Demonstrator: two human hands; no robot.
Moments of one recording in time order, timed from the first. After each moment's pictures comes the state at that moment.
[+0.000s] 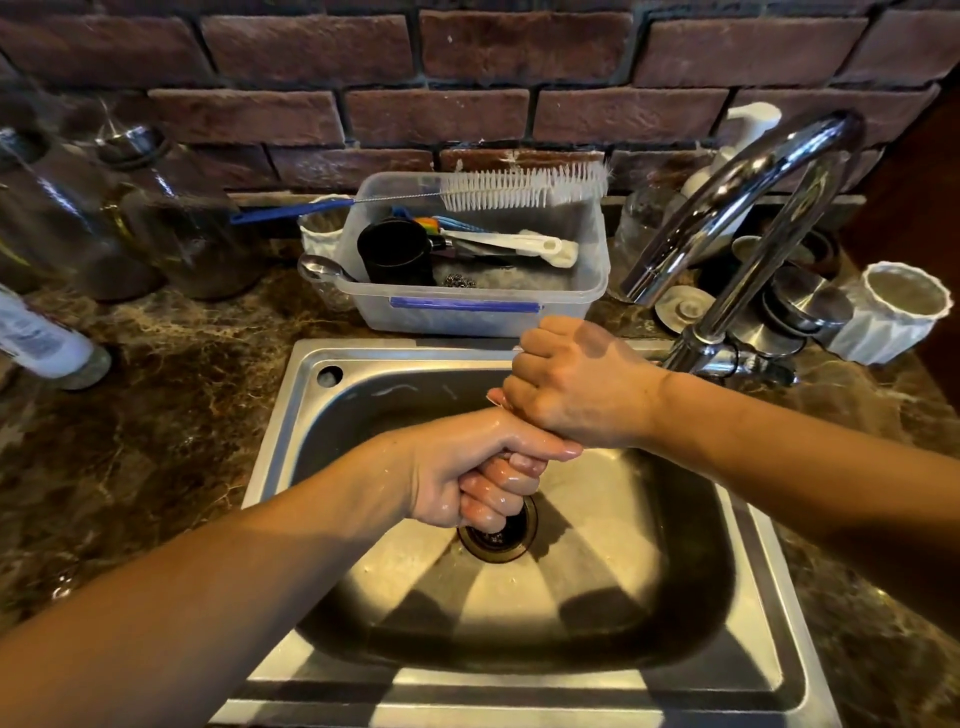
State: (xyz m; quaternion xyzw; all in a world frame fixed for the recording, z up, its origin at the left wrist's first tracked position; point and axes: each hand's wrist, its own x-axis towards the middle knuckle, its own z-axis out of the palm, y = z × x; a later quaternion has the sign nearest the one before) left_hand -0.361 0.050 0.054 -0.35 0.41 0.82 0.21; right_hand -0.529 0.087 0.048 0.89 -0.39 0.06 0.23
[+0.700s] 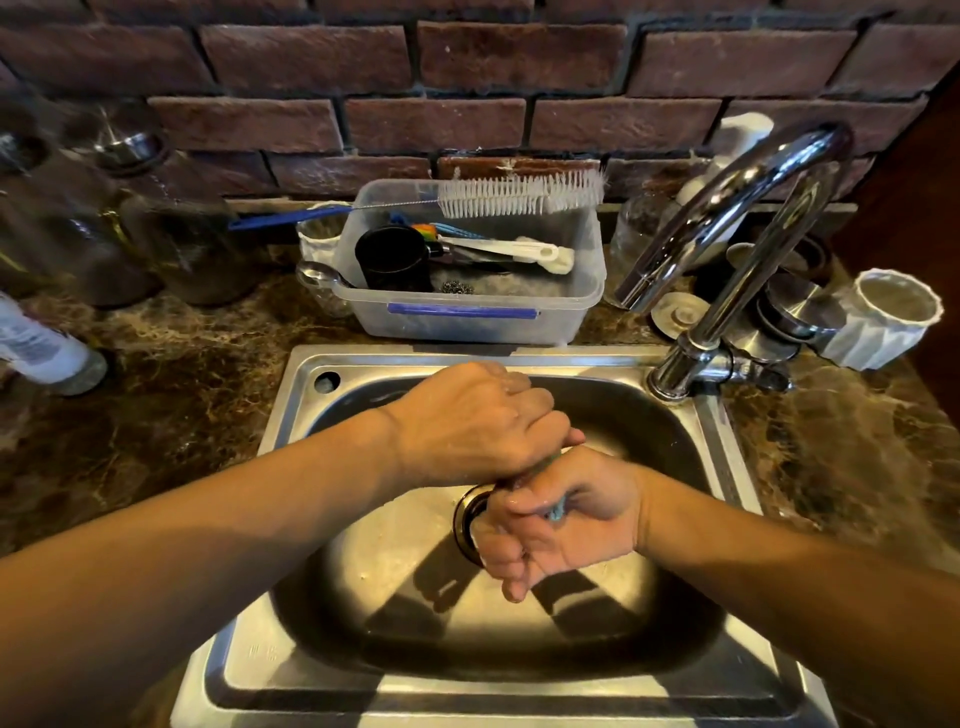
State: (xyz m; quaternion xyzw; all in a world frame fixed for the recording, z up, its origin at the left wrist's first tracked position) left_hand -0.363 0.034 0.067 0.09 0.97 -0.10 -0.19; right_hand -0.488 0.133 0.021 0.26 -0.21 0.19 -0.92
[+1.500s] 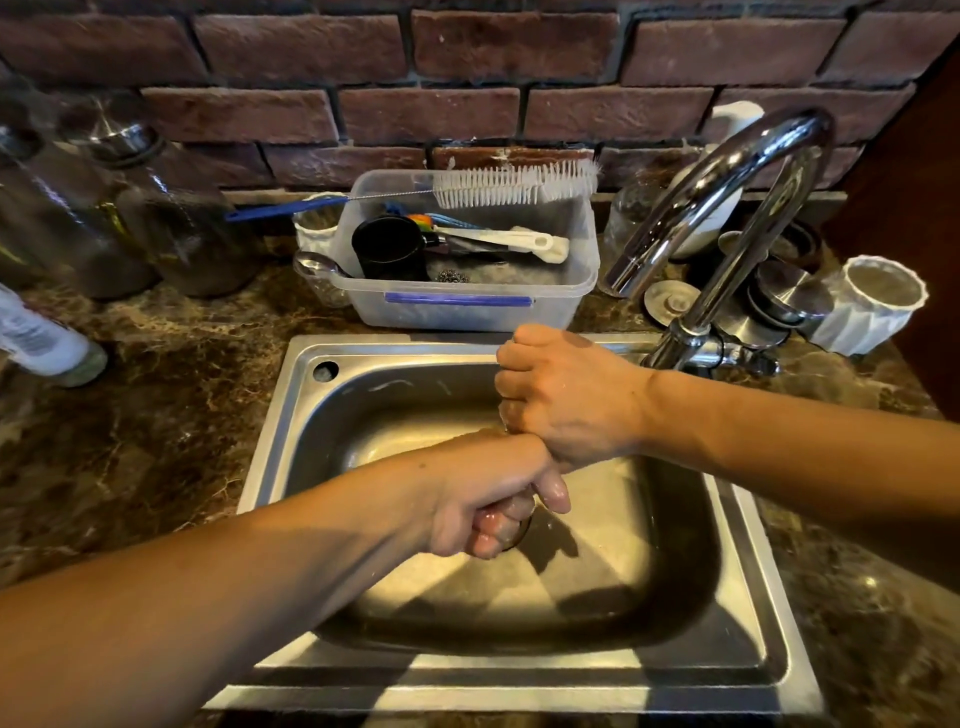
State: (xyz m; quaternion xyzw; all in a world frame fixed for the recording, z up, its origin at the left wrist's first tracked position) left_hand -0.363 0.088 0.078 -0.44 0.48 0.73 0.21; right_hand -0.517 0.100 0.064 0.92 -0.34 0.02 0.17
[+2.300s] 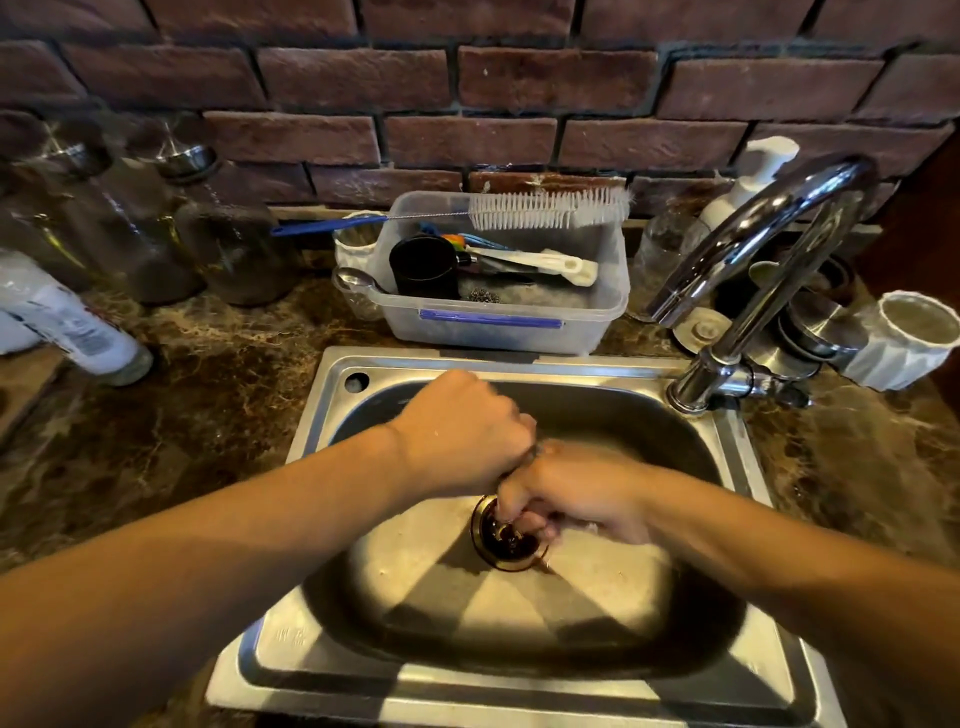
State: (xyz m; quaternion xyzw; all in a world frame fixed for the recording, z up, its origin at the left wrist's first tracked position) left_hand -0.342 0.039 0.073 -0.05 0.99 -0.12 0.03; right_hand -0.468 0.126 0.053 0.38 -0.58 0.17 -0.70
